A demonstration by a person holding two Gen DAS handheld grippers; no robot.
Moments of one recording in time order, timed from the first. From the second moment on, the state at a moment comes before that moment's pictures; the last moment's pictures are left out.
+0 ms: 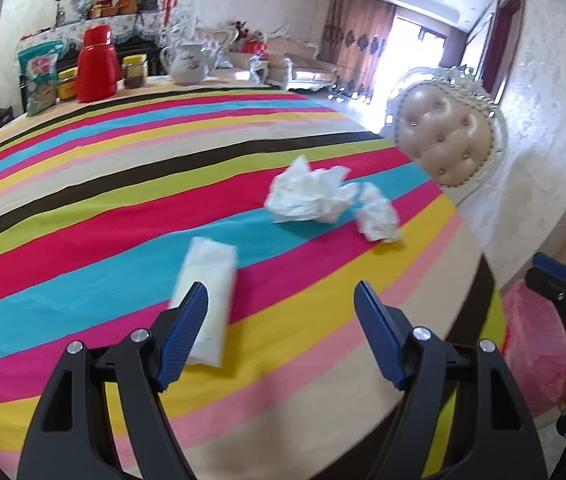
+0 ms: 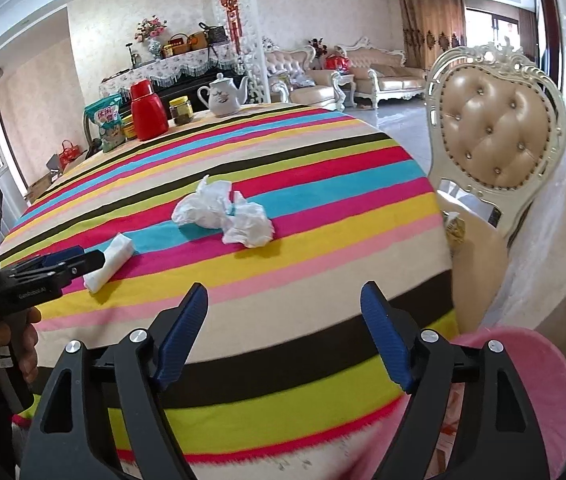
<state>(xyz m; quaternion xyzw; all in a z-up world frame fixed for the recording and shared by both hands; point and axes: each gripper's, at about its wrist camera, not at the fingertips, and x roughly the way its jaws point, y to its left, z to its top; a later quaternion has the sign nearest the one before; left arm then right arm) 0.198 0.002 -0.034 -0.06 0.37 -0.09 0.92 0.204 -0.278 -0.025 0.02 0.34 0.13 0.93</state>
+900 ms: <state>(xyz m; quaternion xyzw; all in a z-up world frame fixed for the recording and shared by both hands) 0.242 0.025 -0.084 -0.03 0.45 -0.05 0.89 0.315 -0.189 -0.081 0.00 0.41 0.16 0.90</state>
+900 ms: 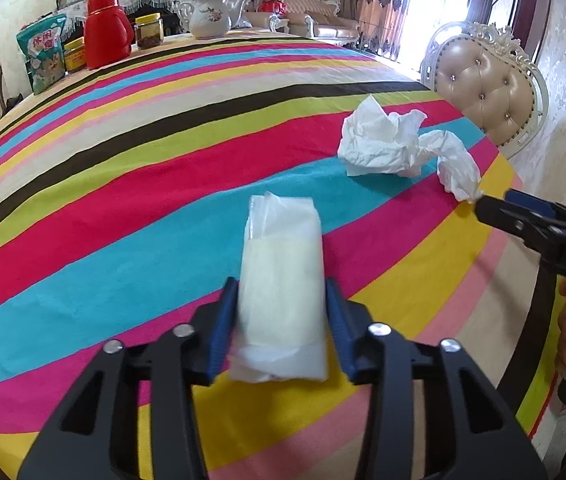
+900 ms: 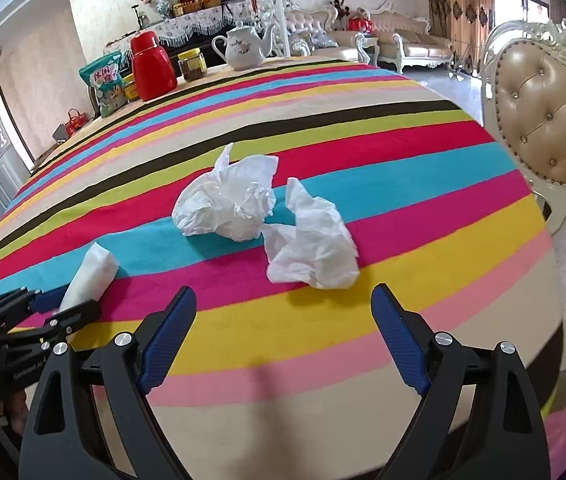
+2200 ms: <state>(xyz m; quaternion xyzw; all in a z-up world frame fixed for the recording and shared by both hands) 0.230 0.034 -0.073 -0.07 0.43 -0.08 0.90 0.387 -0.128 -0.100 -0.01 0.44 0.15 0.88</state>
